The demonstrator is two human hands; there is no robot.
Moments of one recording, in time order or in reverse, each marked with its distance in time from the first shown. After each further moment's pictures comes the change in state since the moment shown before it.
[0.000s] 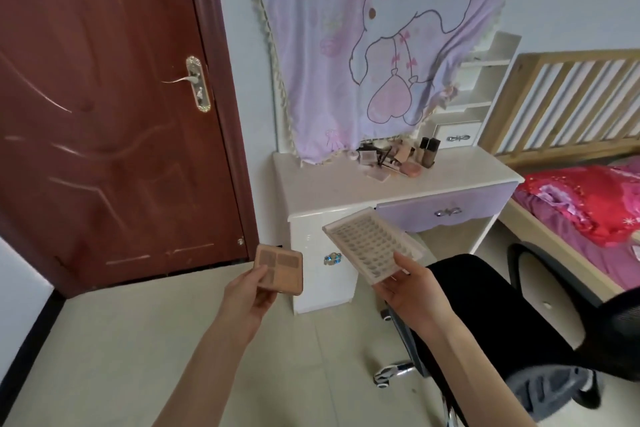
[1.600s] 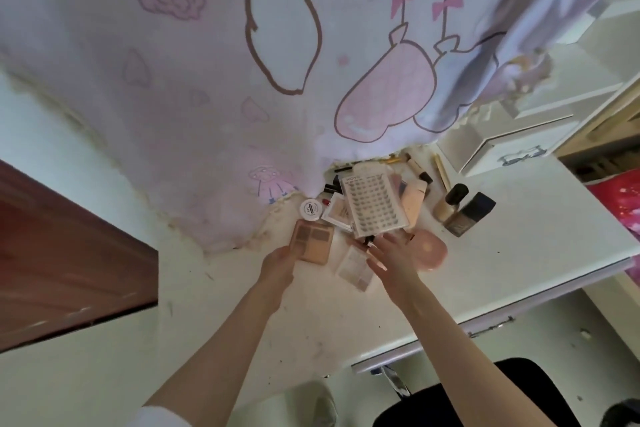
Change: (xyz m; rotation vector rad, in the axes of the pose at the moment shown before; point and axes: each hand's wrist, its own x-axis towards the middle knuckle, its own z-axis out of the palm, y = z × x) left_hand 0.517 0.023 0.418 0.614 -0.028 -0.182; right_hand 0.607 -0.214 -0.084 -0.404 0.491 0.111
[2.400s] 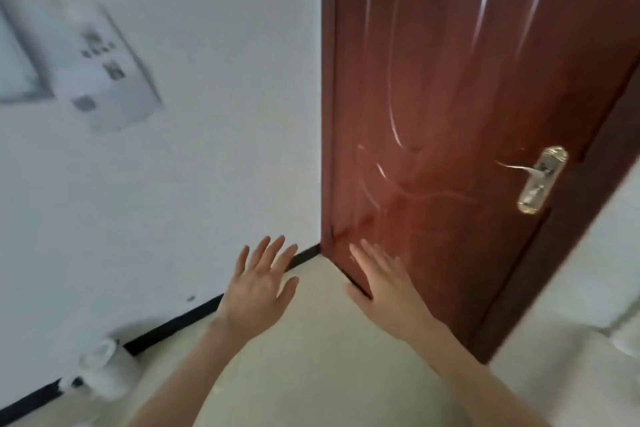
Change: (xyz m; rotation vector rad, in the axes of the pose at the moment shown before) left_hand -0.447 -0.245 -0.490 0.962 1.269 0.336; right_hand -0.482 0.222 0.339 -1.432 -1.313 -1.542
